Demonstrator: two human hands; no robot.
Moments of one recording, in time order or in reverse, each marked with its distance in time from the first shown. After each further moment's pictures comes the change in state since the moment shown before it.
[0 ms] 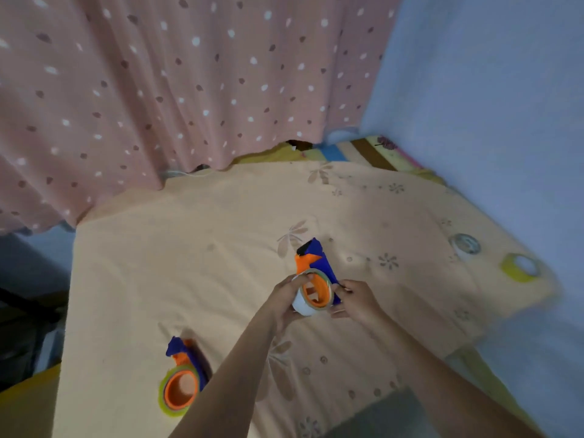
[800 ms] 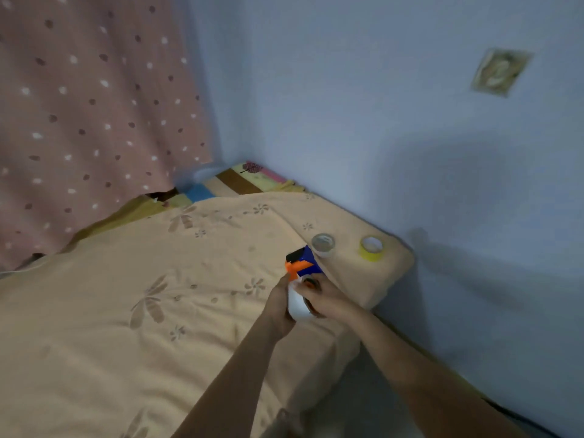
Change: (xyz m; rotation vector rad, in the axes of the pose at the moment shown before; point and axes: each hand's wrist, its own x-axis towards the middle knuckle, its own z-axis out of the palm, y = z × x) left_hand 0.075 -0.055 0.379 0.035 -0.322 -0.027; right_hand -0.014 0.093 -0.322 0.056 0.130 -0.113
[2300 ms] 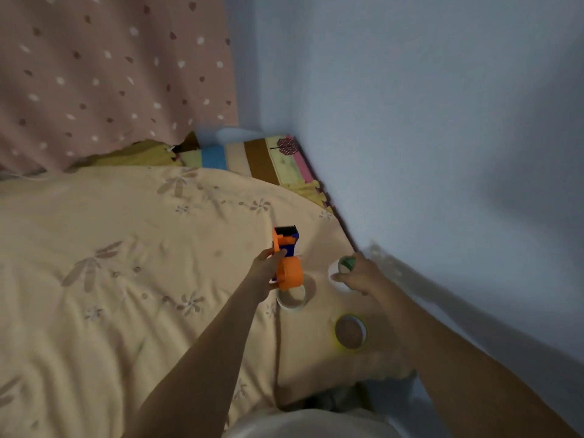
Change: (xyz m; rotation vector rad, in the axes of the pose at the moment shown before) left_hand 0.309 0.091 0.093 -0.031 0.651 0.072; right_hand 0.379 0.032 -0.277 -0.693 -0.248 0.091
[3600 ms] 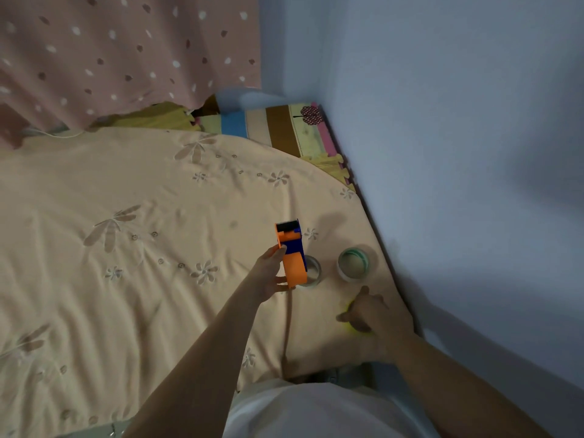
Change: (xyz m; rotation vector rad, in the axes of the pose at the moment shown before) left_hand -0.011 -0.038 -0.028 -0.122 -0.028 -0.117; right_hand -0.015 0.035 0.085 -0.428 -0.323 0.272
